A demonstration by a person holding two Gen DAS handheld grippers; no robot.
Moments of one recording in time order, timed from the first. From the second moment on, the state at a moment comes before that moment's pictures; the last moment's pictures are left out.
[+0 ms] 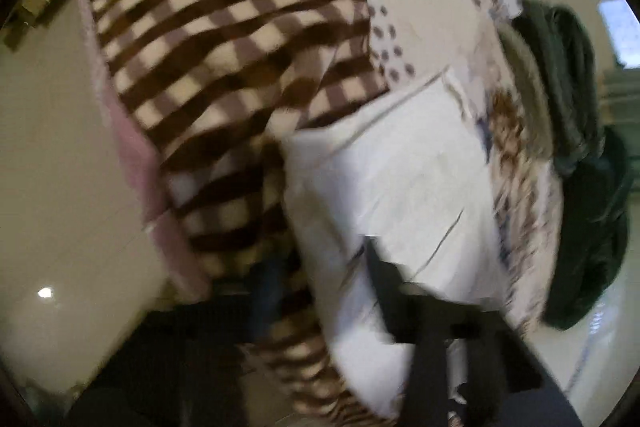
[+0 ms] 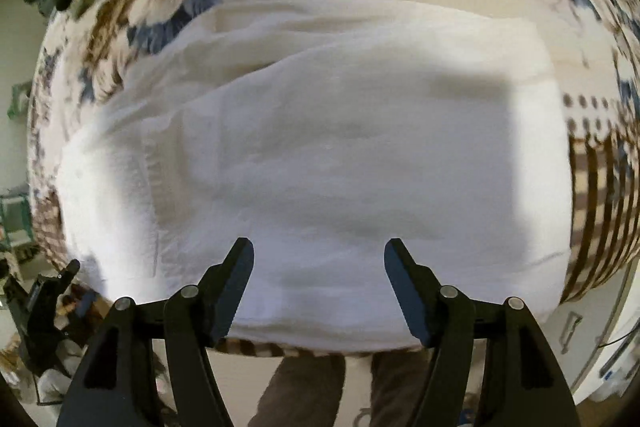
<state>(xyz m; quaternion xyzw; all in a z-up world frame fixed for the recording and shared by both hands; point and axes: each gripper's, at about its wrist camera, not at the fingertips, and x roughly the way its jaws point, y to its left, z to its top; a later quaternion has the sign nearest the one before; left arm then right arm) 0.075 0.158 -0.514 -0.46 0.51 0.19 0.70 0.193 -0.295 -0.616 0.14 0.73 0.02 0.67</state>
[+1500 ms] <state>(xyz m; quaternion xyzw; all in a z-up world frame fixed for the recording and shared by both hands) 0.067 0.152 -0.488 -0.39 0.43 0.16 0.79 0.181 -0.267 -0.620 0.11 0.75 -0.03 0.65</state>
